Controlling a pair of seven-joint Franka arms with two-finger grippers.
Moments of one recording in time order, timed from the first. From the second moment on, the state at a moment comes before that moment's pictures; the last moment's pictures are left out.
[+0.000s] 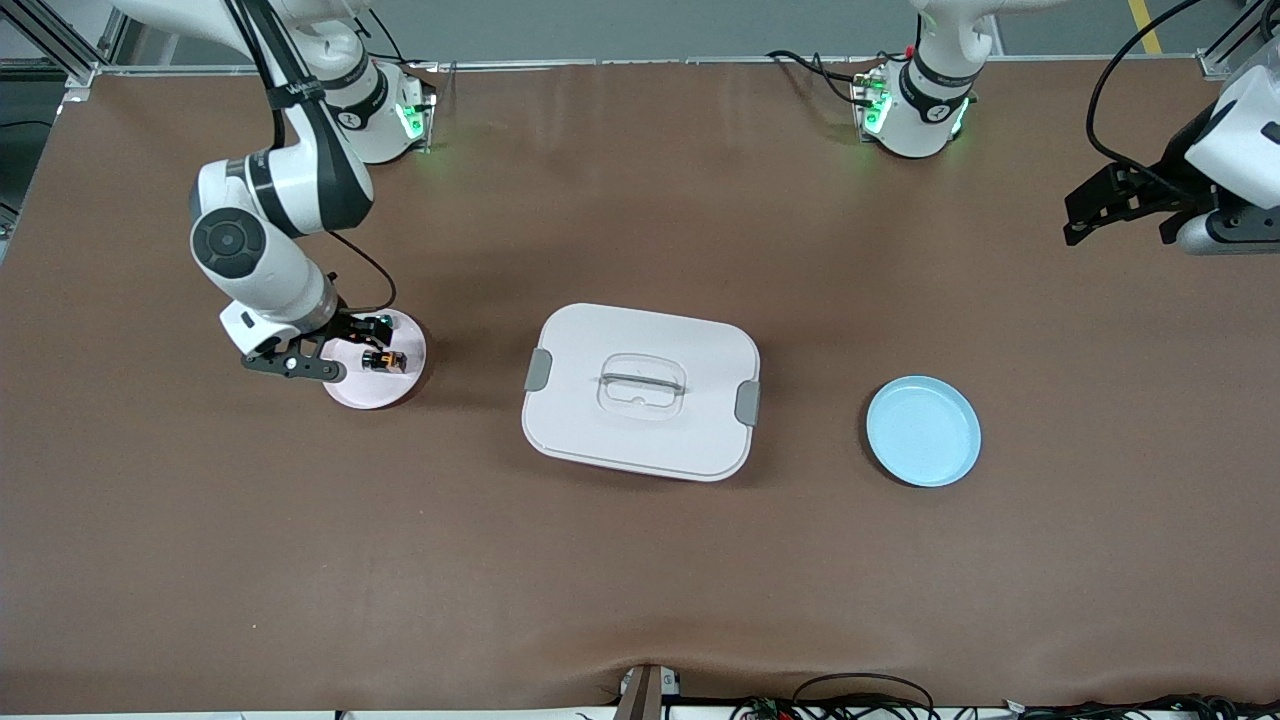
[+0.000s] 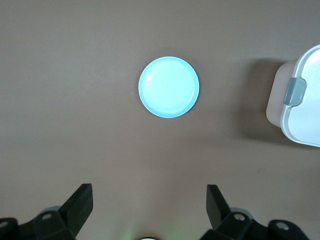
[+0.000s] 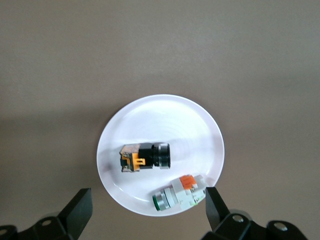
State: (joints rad) left arm 0.04 -0.01 -0.16 -1.51 0.01 1.48 -0.11; right arm 0.18 0.12 0.02 -2.25 -0.13 2.28 0.42
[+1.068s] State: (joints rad) left arm 0.04 0.00 -0.16 -1.51 0.01 1.50 -0.11; right arm 0.18 0.21 0.02 -2.36 -0.23 2.53 0.51
